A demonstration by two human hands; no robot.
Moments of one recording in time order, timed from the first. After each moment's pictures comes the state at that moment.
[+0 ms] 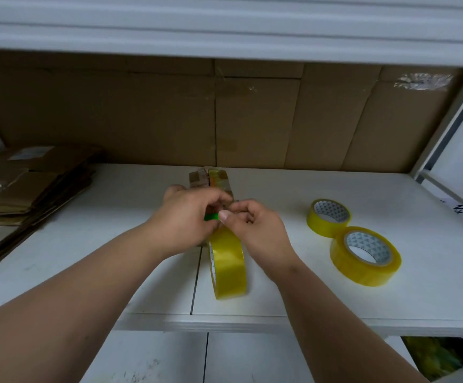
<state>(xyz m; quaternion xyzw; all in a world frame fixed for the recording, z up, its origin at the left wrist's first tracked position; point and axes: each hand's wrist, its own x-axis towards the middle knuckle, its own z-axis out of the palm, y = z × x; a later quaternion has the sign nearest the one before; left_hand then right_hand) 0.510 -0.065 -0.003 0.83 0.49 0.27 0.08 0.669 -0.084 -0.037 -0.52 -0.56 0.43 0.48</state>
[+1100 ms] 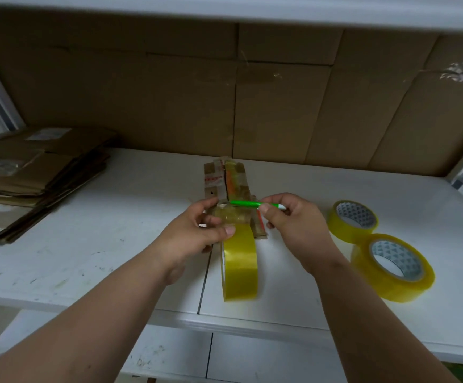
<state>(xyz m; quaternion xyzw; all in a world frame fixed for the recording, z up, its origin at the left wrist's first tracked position) 0.505 -0.068 -0.055 0.50 0.55 0.42 0.52 0.703 -0.056 -0.040 -0.54 -0.60 0.36 0.47</state>
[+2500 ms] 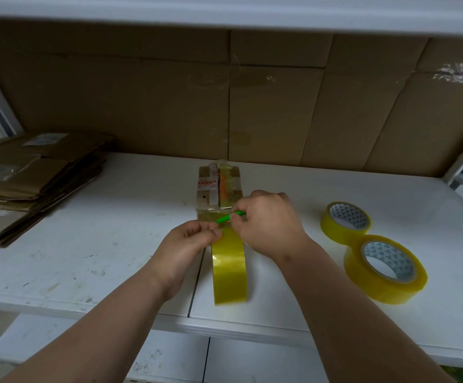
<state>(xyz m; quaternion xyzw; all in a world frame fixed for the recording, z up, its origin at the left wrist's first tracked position) 0.519 -0.081 -0.068 0.44 0.54 0.47 0.54 0.683 -0.042 -0.030 -0.54 -0.81 0.00 0.23</state>
